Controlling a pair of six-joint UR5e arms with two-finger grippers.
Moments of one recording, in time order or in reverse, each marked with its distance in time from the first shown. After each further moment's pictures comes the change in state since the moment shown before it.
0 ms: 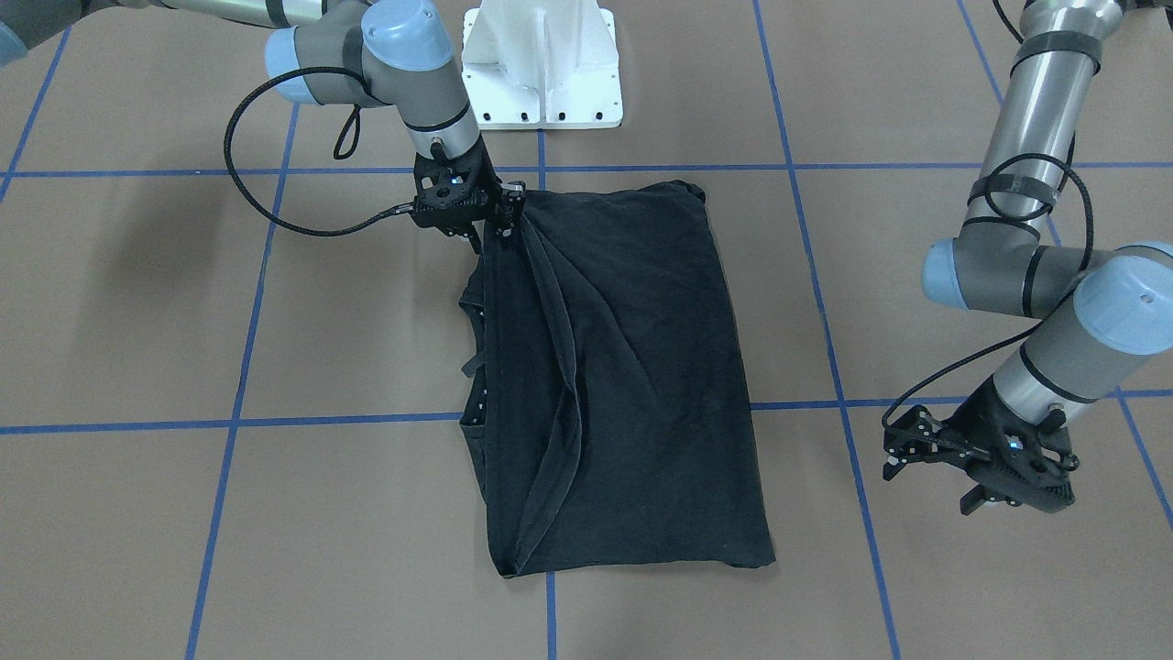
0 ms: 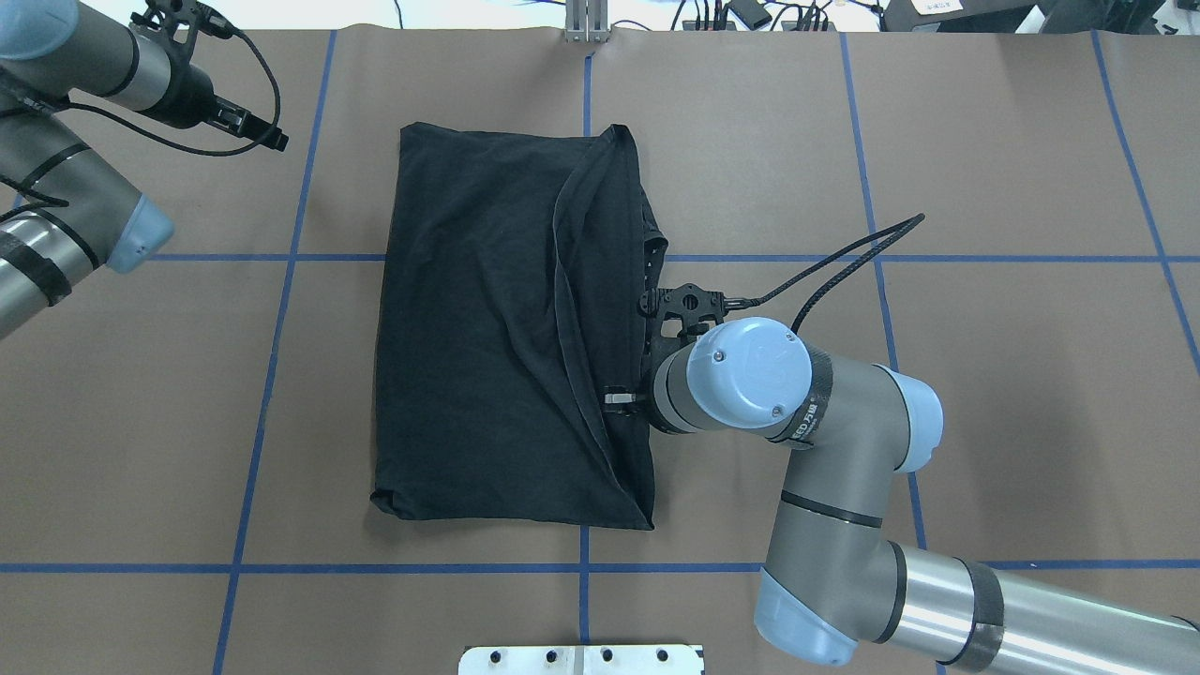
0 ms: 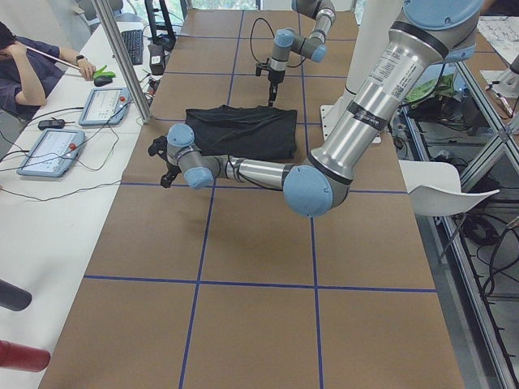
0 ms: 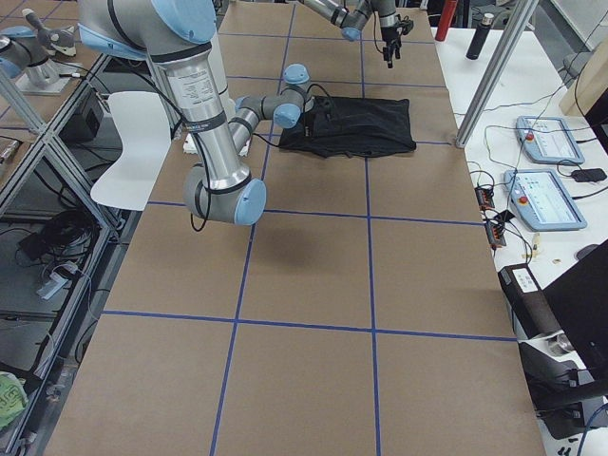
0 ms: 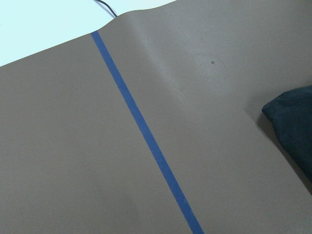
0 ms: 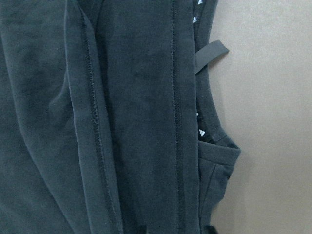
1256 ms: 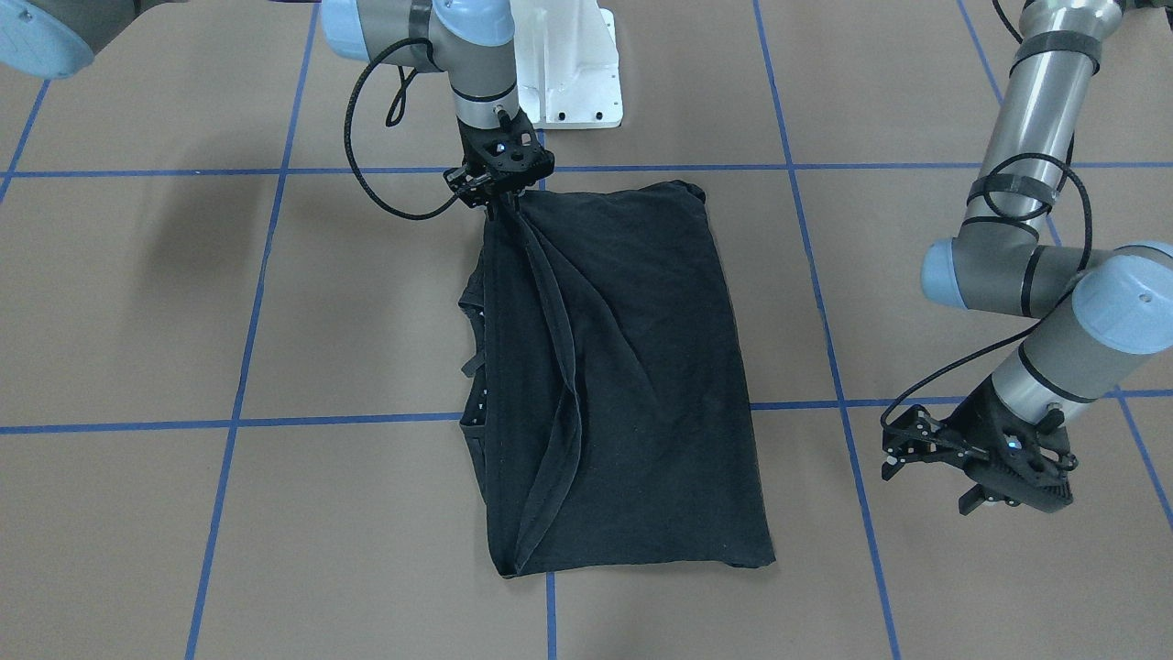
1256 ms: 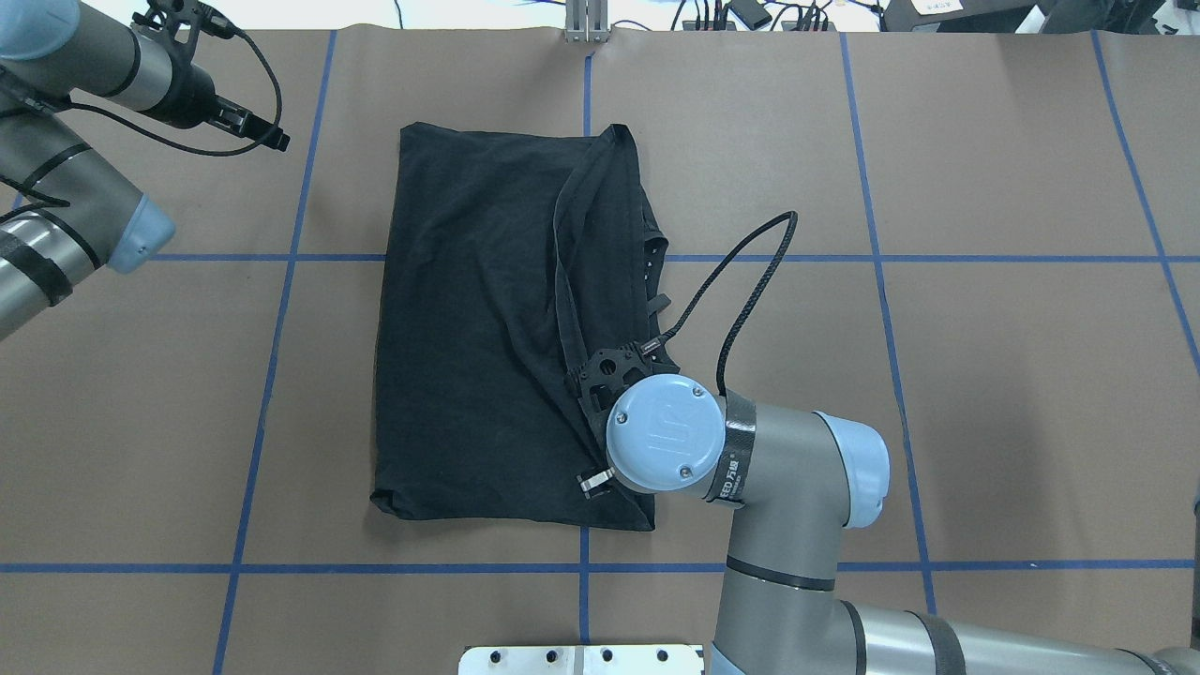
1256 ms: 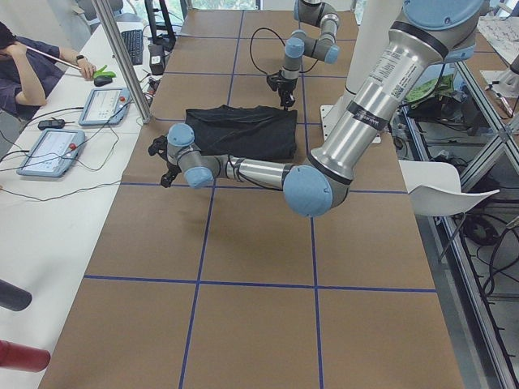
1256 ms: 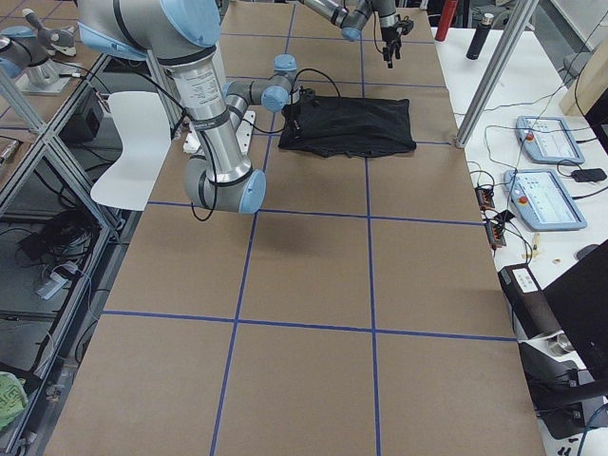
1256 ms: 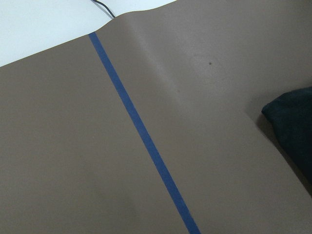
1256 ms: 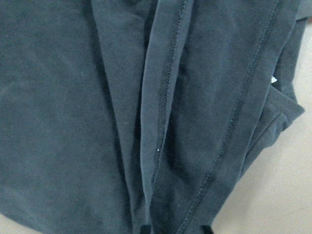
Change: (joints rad) left arm 0.001 0.000 -0.001 0.000 0.000 -0.002; right arm -0.113 0.085 0.010 -0.263 -0.040 -0.416
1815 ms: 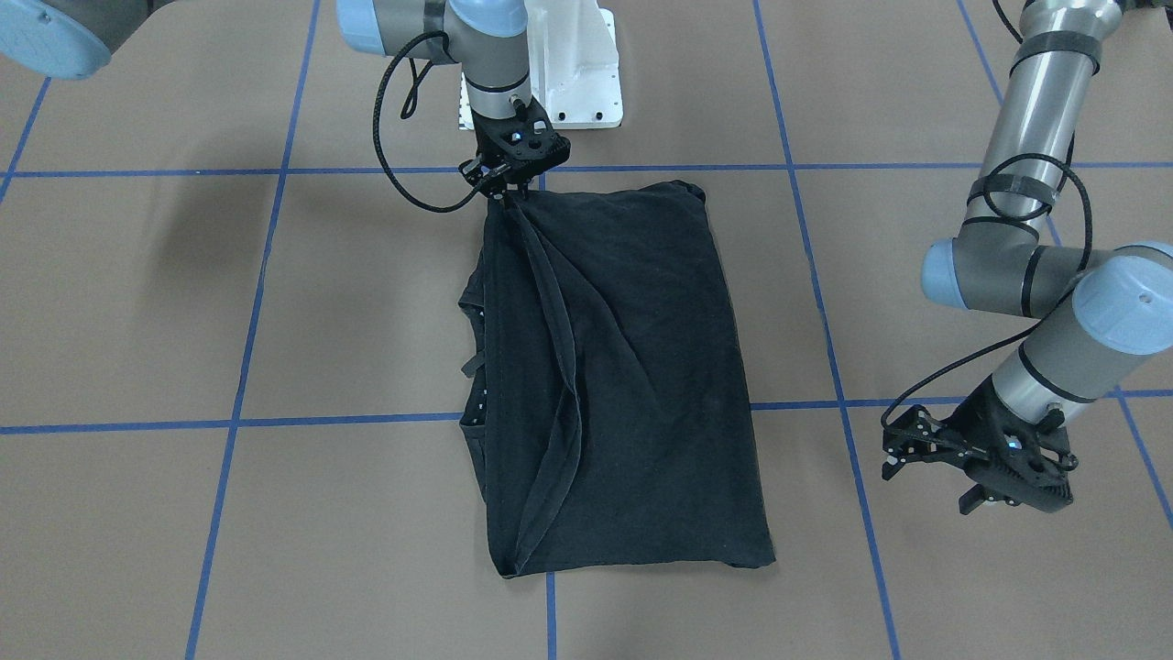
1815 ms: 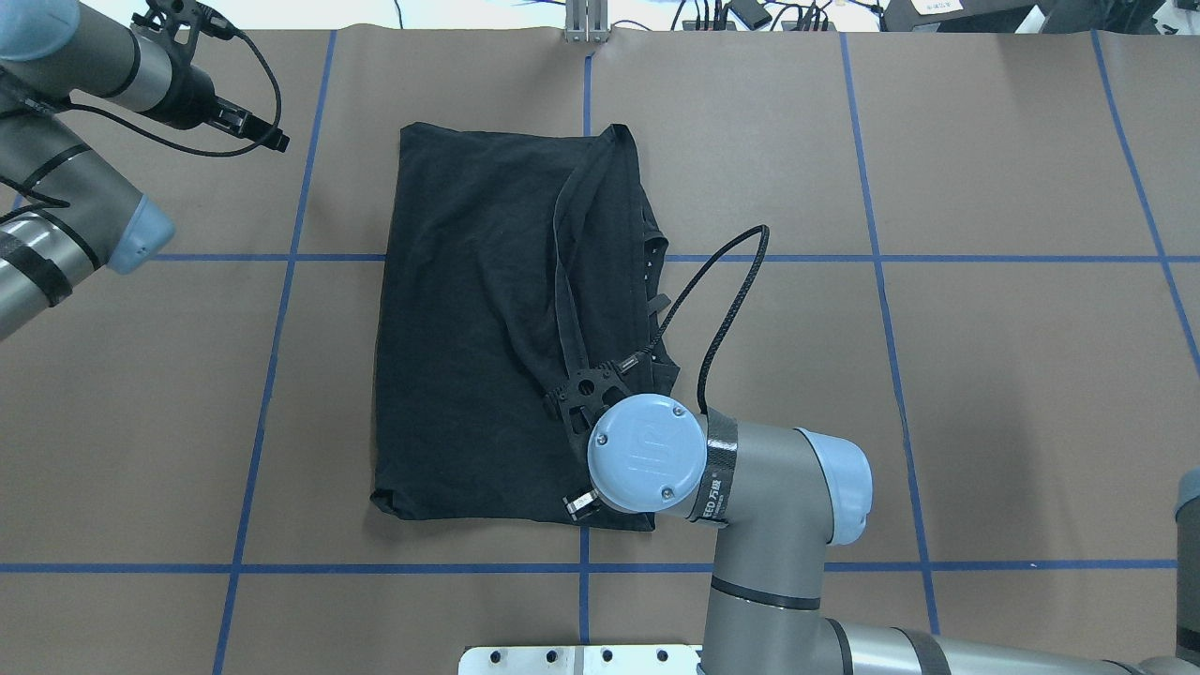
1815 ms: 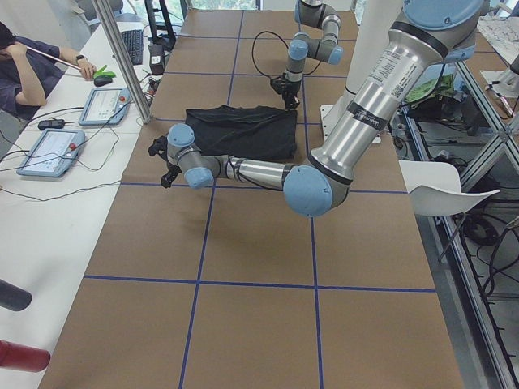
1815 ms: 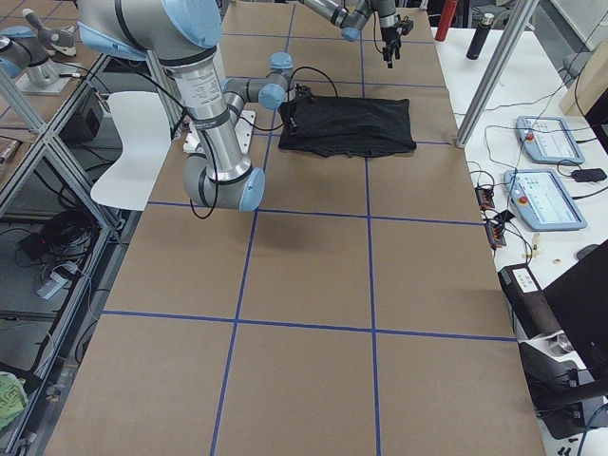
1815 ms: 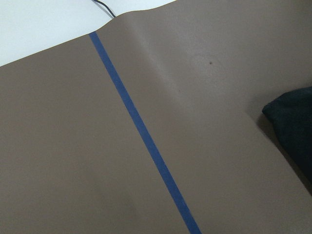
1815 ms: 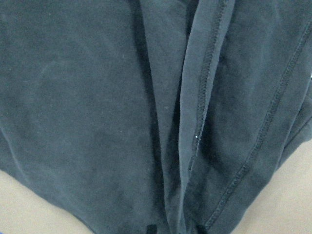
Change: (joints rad) left arm 0.000 0.001 0.001 0.000 0.000 0.000; right arm -0.023 0.017 -0.008 0.000 0.000 -0.024
